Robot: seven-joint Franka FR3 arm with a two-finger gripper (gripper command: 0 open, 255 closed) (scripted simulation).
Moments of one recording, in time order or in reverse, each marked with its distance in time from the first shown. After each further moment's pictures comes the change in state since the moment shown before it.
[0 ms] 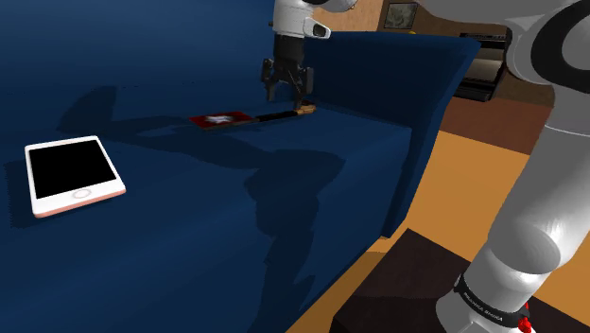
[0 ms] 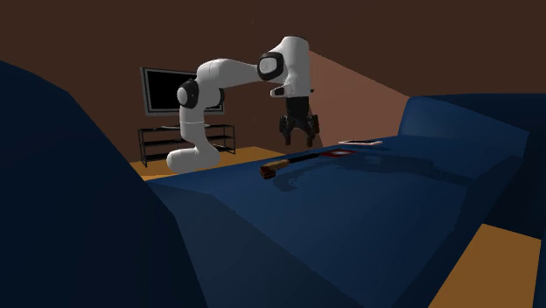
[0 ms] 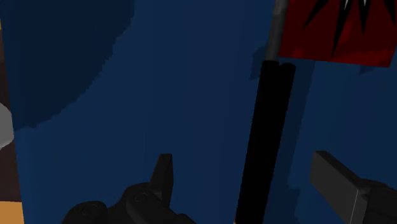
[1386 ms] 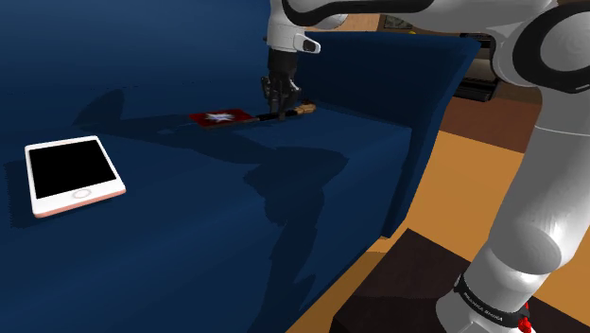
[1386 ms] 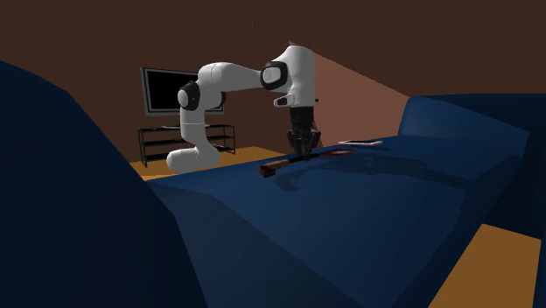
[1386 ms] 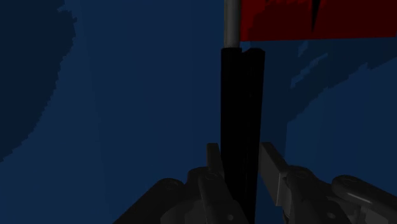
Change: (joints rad) arm 0.009 0.061 -0.011 -0.013 -0.047 0.084 0.124
